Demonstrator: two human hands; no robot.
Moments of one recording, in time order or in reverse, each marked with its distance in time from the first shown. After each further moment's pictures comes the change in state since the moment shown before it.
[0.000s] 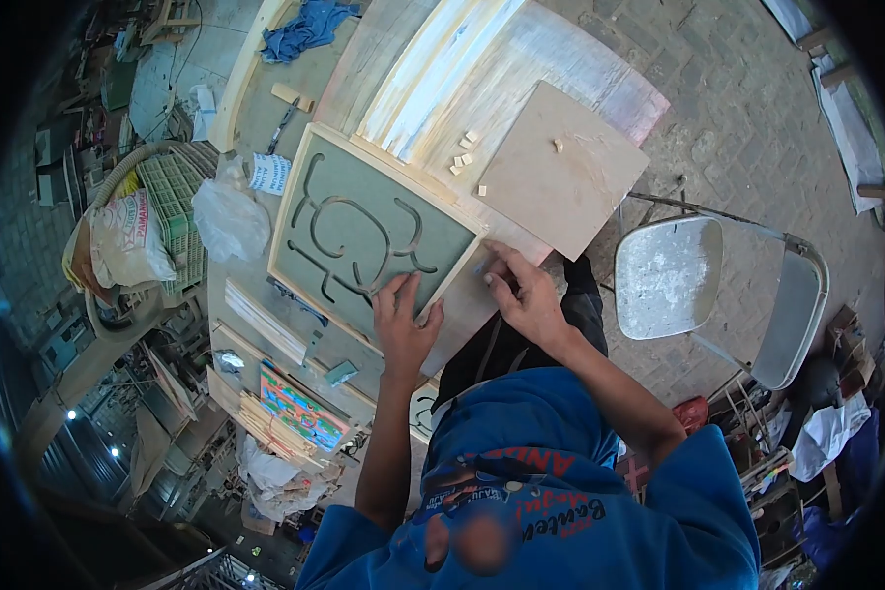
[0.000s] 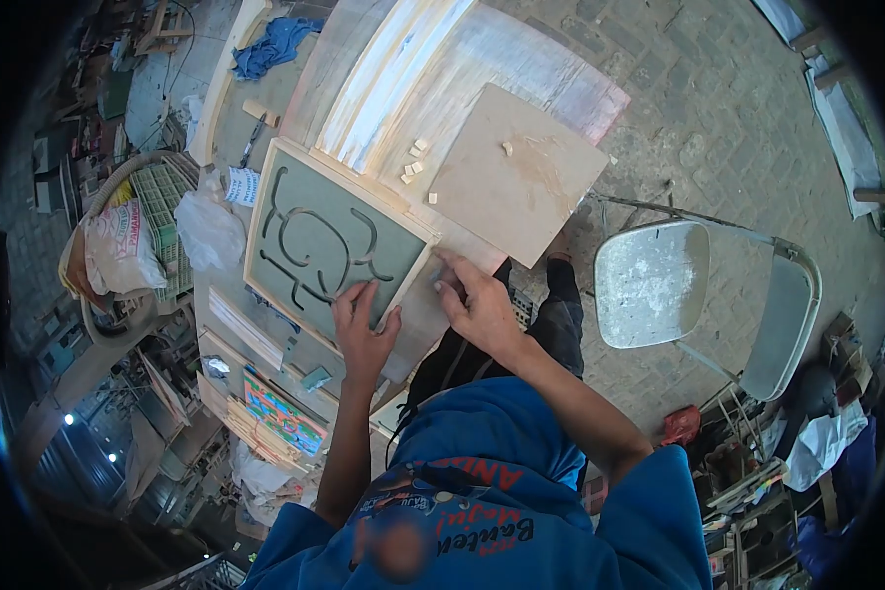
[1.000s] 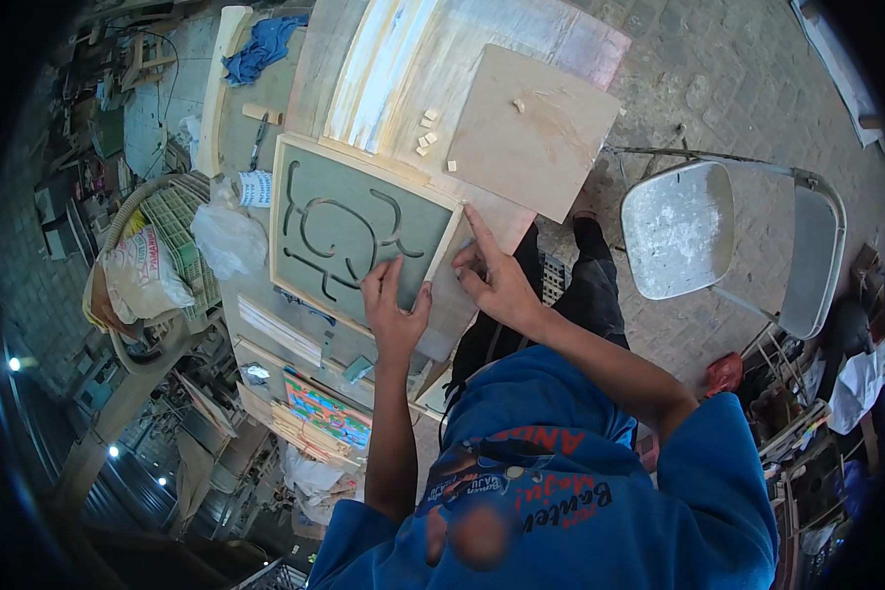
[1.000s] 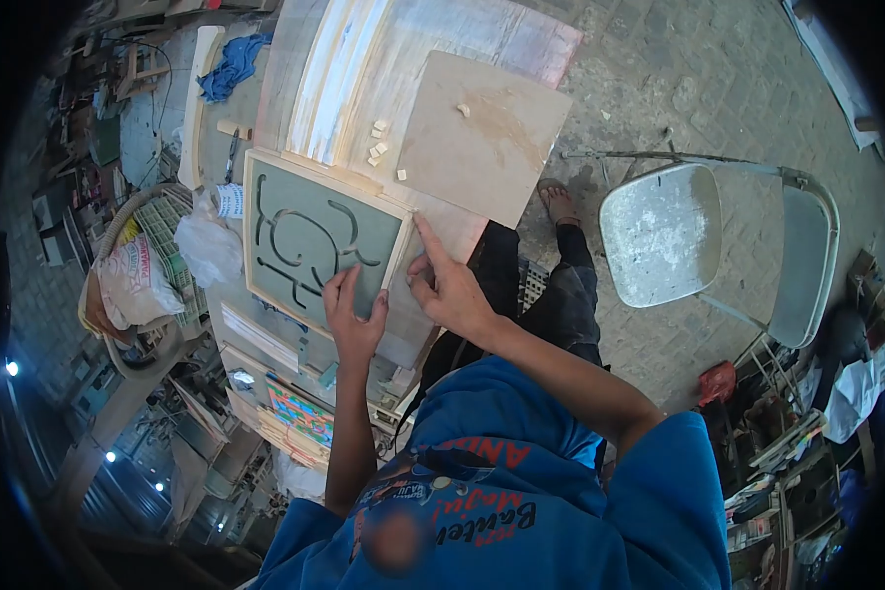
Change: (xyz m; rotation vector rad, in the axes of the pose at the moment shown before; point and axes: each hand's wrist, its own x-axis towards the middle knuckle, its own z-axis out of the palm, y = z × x) left_hand 0.006 -0.008 -0.006 -0.070 -0.041 0.051; right_hand -0.014 0.019 0.031 0.238 -0.048 0.064
